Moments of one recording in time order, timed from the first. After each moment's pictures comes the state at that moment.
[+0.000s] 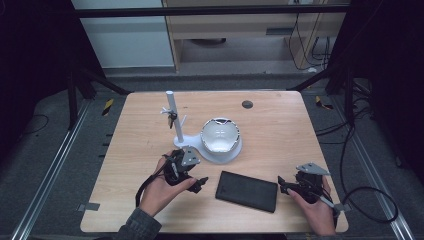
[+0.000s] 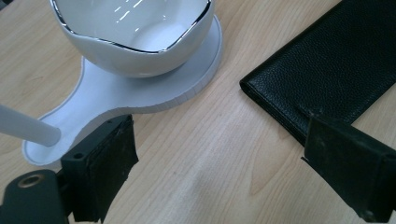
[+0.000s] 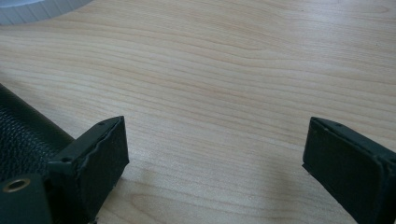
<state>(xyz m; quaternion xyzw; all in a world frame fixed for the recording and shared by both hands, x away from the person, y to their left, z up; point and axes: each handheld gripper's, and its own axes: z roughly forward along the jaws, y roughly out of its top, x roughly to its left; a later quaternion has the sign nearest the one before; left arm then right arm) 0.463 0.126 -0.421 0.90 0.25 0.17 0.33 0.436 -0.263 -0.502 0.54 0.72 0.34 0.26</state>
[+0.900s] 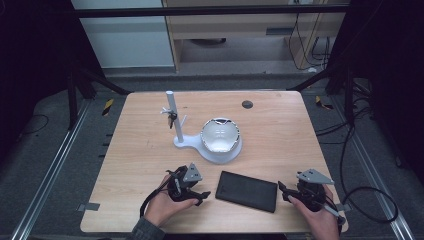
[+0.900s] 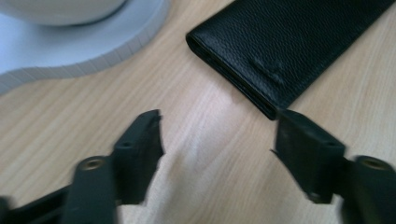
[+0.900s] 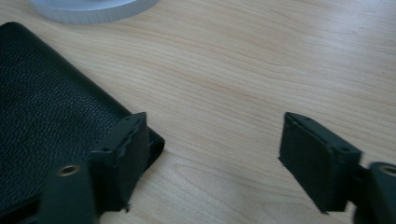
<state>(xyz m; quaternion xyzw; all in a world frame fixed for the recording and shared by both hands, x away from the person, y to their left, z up) 0.441 0.126 -0.468 0.91 0.23 0.11 0.33 0.407 -0.258 -0.486 0.49 0.74 0.36 0.27</state>
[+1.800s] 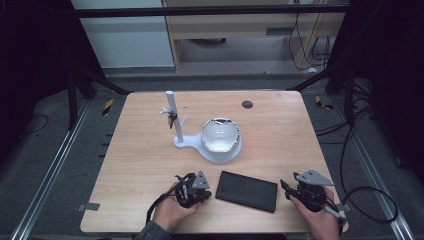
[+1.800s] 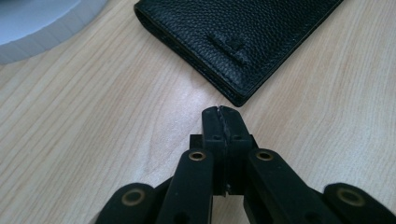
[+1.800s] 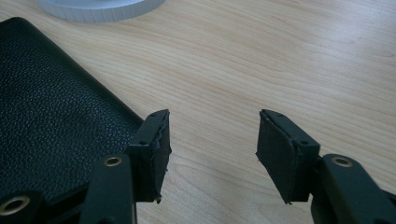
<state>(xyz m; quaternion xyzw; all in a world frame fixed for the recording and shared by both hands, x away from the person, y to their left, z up) 0.434 0.106 -0.482 0.93 0.21 0.08 0.30 0.405 -0.258 -0.486 0.47 0.75 0.36 0.28</state>
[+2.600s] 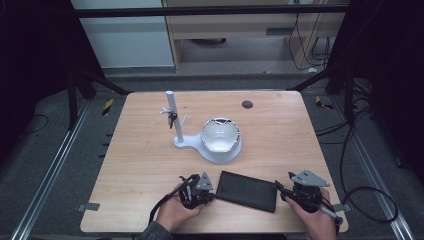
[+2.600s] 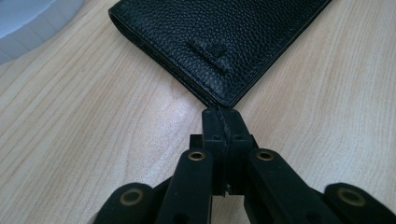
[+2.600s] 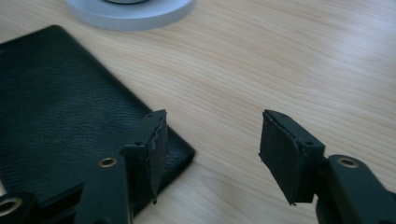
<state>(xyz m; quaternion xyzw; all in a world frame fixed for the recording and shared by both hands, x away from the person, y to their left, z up) 0.433 0.098 -0.486 0.93 0.20 0.07 0.31 0.403 -0.243 -0.481 0.45 0.76 0.38 0.27</state>
